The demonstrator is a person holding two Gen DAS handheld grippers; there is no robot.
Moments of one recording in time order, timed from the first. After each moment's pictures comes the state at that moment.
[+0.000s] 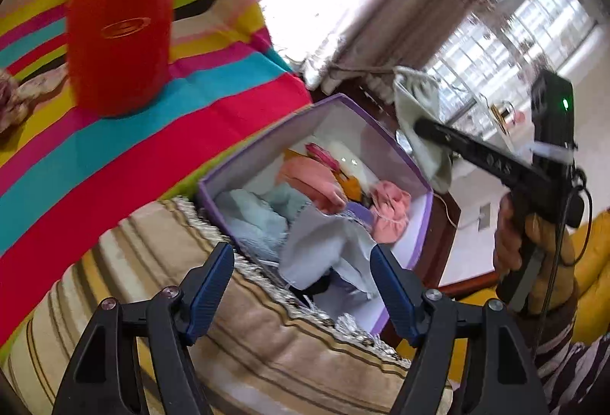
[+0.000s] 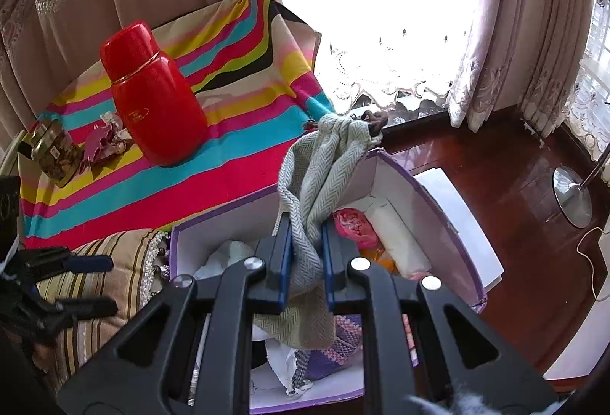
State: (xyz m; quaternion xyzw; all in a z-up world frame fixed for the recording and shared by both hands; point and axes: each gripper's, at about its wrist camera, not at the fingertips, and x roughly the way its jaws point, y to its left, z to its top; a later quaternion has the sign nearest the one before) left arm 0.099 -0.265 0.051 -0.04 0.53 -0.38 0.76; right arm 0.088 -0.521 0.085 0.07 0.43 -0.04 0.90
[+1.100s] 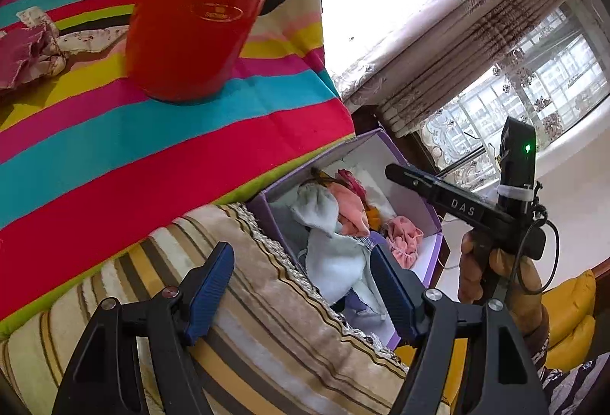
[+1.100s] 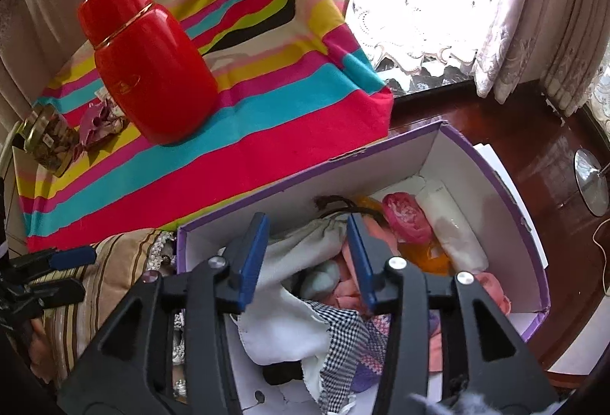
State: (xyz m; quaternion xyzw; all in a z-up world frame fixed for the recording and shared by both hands) left arm 0.132 -0.215 0.034 -0.12 0.54 -0.34 0.76; right arm 0.144 -0.485 0.037 0.09 0.49 -0.02 0.86
